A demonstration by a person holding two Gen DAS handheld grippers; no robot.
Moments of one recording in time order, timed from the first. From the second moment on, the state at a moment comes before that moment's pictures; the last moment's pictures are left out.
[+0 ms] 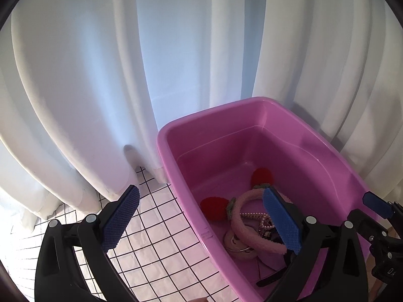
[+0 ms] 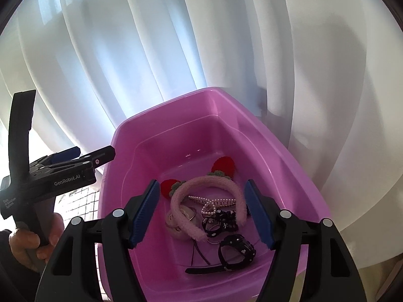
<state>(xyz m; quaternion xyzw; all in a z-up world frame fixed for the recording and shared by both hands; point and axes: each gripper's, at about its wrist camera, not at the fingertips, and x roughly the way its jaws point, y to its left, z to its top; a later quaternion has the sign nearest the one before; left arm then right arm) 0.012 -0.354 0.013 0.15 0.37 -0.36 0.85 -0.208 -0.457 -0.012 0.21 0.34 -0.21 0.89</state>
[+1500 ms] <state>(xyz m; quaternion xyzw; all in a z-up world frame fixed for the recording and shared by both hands) 0.011 -0.339 0.011 0.14 0.39 -0.34 0.84 -0.205 -0.452 -0.010 0.19 0.34 -0.20 0.90</state>
